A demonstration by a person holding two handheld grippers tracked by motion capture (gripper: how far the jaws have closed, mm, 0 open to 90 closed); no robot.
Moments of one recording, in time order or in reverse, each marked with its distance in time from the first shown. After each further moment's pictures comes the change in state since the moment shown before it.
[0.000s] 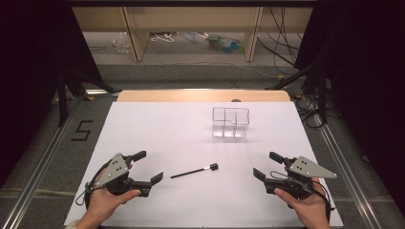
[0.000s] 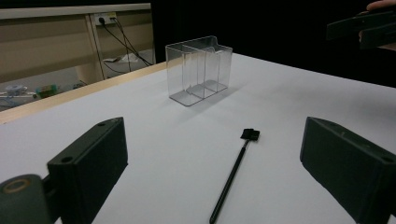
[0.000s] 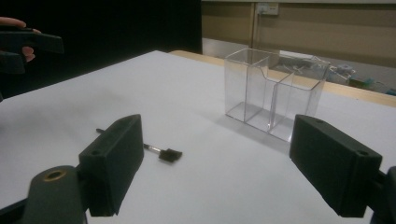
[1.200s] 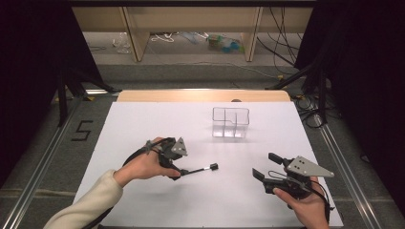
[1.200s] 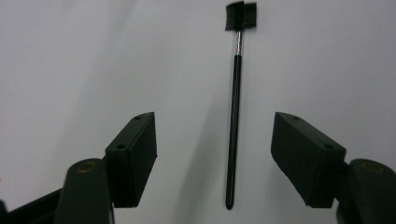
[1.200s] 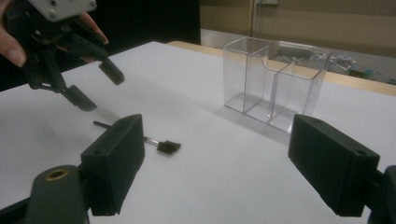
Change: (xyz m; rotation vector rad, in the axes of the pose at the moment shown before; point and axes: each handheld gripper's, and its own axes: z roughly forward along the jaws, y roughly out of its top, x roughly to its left) left arm -0.008 0.039 0.136 0.855 -0.225 0.352; right arm 0.000 -0.003 0.007 -0.006 0.006 0.020
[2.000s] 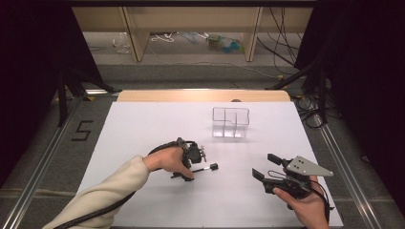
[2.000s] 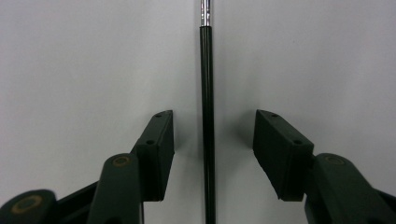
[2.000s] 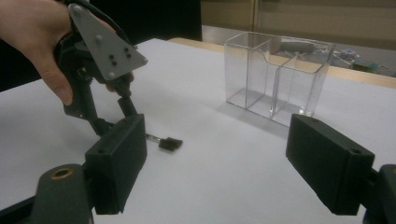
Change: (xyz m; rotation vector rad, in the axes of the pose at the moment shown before) left arm -0.002 0.036 0.050 0.323 -0.151 0.072; right arm -0.001 -0.001 0.000 0.021 0.005 0.007
